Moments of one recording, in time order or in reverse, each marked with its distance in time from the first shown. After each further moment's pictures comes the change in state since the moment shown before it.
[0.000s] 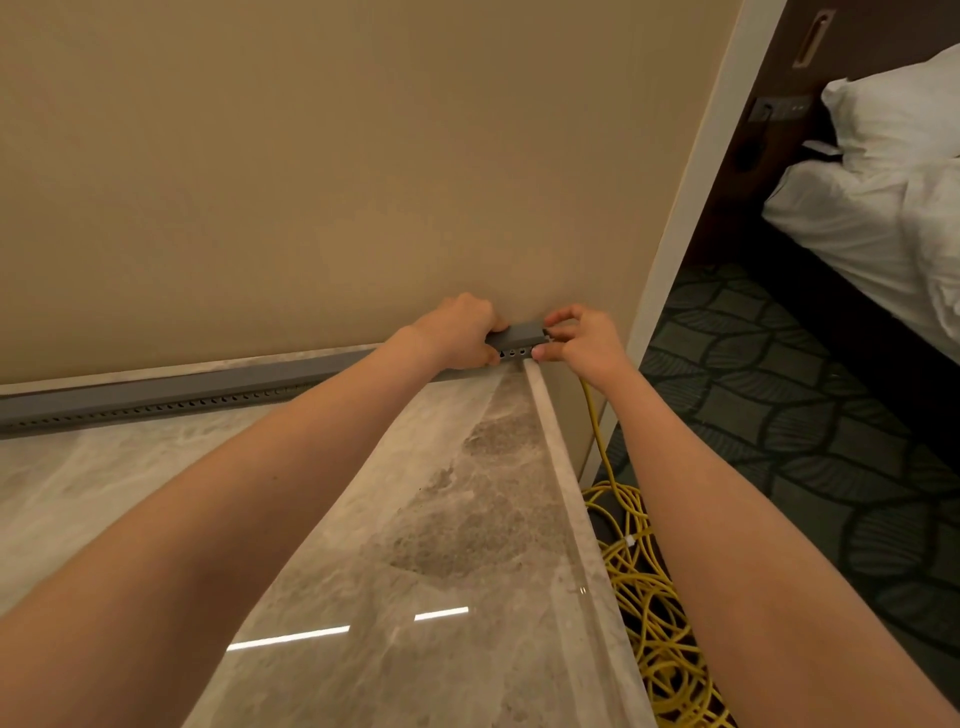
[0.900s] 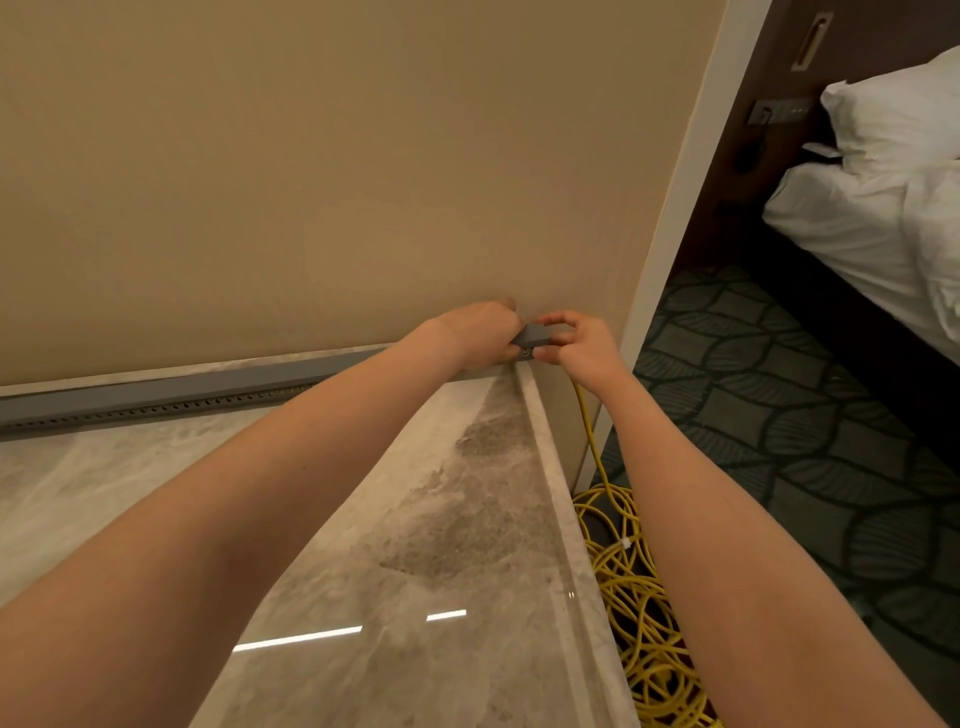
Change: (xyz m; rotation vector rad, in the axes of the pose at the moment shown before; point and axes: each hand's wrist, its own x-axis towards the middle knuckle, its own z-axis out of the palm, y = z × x) left_hand 0.009 0.028 -0.007 0.113 -0.061 0.052; right_hand 0.002 0.010 -0.004 0.079 -0.050 -0.048
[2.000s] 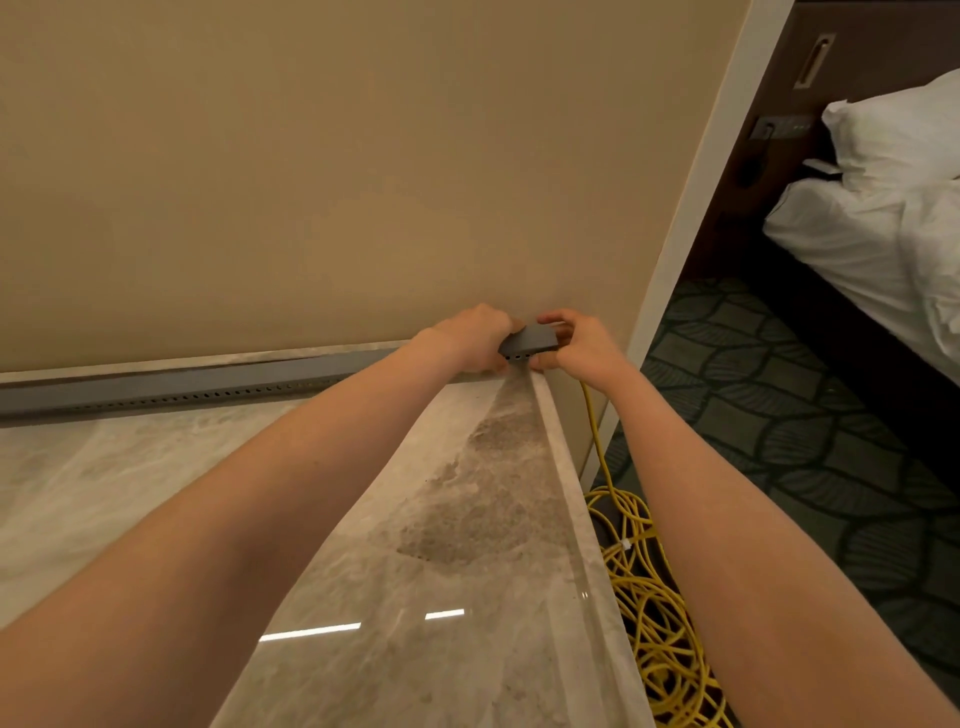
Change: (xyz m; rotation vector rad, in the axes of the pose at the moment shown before) left_hand -0.019 -0.012 0.007 -0.172 0.015 -0.061; right_hand -0.006 -0.015 0.006 -0.266 -0.054 -0.063
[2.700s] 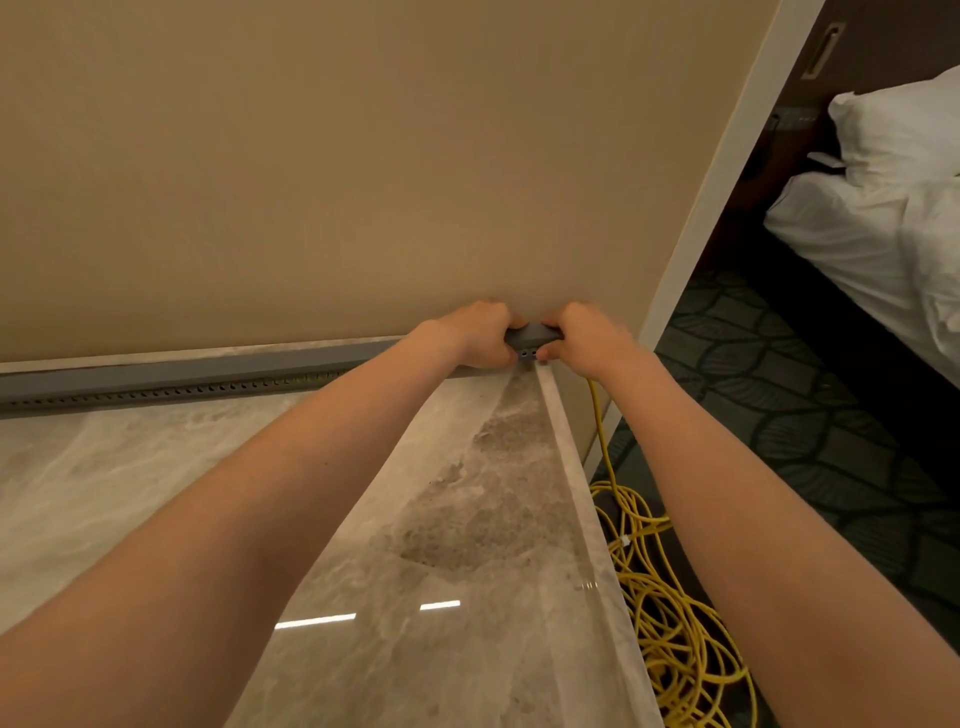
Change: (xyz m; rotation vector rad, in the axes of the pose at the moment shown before) left_hand 0.014 -0.016 0.008 -0.153 0.000 -0.007; right_hand 0.014 -0.014 -0.001 -0.657 -0.081 -0.070
